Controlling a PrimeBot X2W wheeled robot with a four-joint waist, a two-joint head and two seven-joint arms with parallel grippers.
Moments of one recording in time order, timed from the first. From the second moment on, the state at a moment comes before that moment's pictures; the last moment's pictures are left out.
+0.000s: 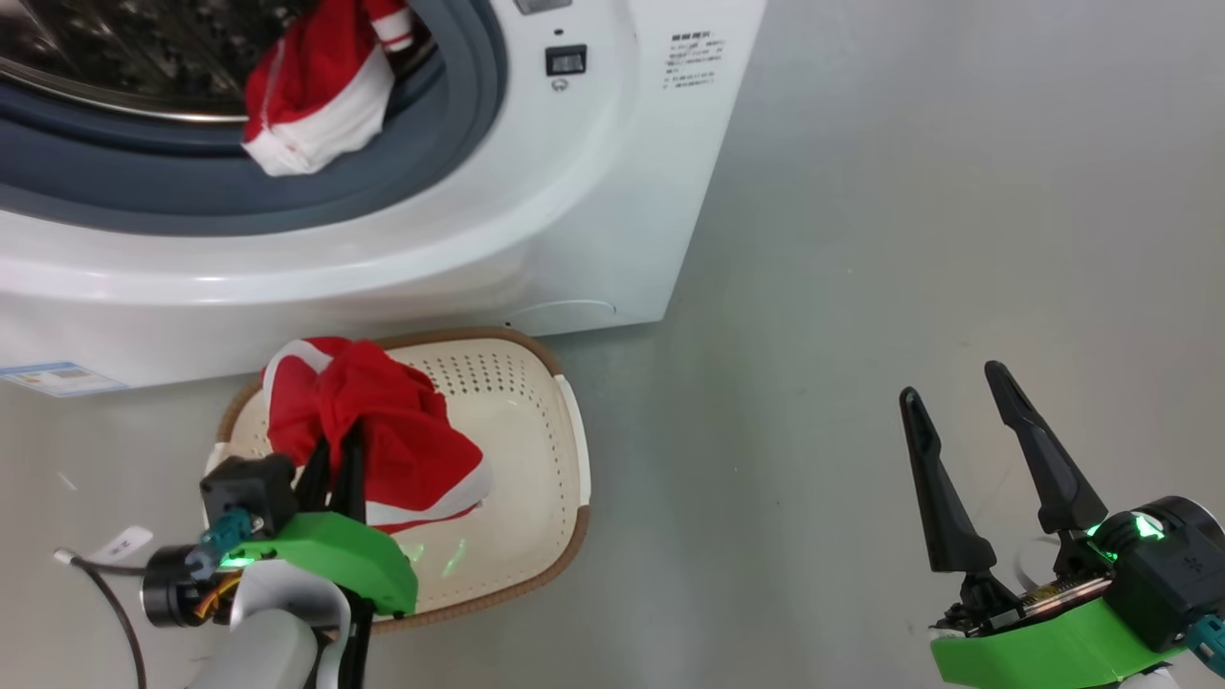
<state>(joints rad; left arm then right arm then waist) -0.40 0.28 -0.45 0.37 -0.59 0.30 -0.19 0.04 -0.04 0.04 -0.19 0.22 0.13 -0.20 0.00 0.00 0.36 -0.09</state>
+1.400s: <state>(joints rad) -0.76 0.13 -0.43 1.28 -0.74 0.02 -0.12 -0.05 -0.04 0.07 -0.17 0.25 0.13 -0.23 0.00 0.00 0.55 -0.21</state>
